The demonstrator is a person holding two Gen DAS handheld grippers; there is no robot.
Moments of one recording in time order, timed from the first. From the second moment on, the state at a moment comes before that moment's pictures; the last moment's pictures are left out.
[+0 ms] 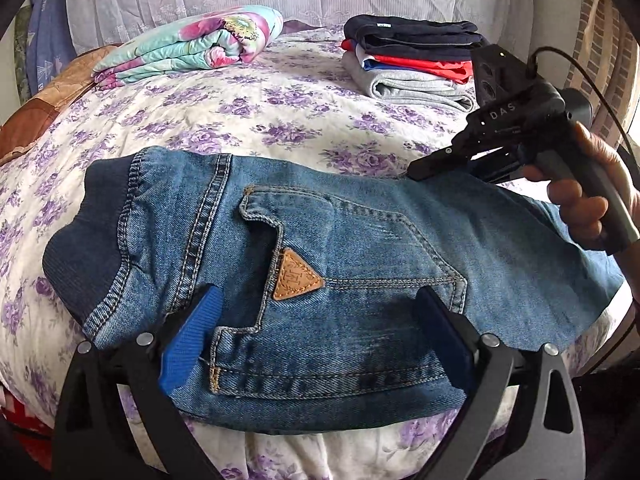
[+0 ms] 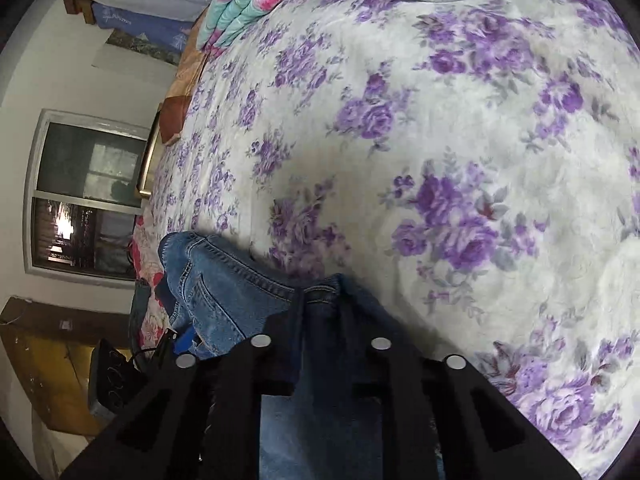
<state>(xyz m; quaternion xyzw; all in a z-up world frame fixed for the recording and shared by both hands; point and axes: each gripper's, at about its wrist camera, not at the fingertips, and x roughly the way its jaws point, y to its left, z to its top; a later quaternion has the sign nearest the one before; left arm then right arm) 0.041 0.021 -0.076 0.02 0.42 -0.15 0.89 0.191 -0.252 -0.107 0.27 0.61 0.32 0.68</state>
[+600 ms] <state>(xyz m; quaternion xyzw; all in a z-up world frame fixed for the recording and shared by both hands) 0.050 0.049 -0.072 0.07 0.39 -0.04 0.92 0.069 -0.333 -0.109 0.36 0.50 0.25 0.75</state>
